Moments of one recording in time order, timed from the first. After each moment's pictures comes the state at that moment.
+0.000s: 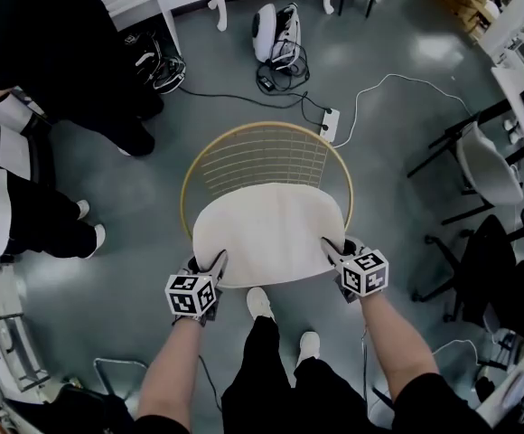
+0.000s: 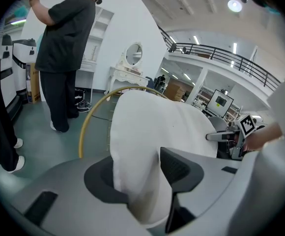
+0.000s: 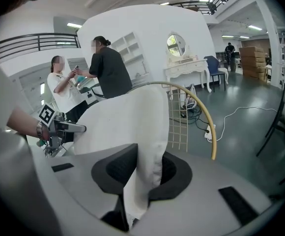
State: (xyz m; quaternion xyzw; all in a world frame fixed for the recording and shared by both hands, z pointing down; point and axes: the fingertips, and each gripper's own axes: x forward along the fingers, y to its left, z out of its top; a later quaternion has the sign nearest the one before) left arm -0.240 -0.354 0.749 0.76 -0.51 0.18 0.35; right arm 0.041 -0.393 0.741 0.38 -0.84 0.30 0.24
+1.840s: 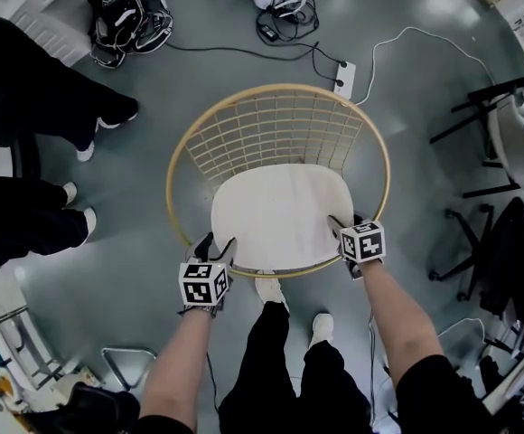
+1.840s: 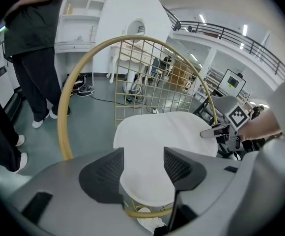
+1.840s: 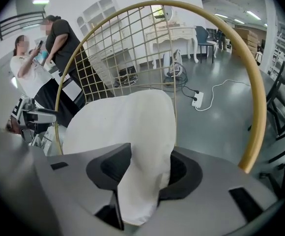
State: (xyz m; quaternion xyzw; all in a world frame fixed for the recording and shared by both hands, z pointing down) left arm -0.251 -0.387 0.899 0.73 -0.49 0.28 0.39; right arm 0.049 -0.440 0.951 0.42 -0.73 0.38 0.37
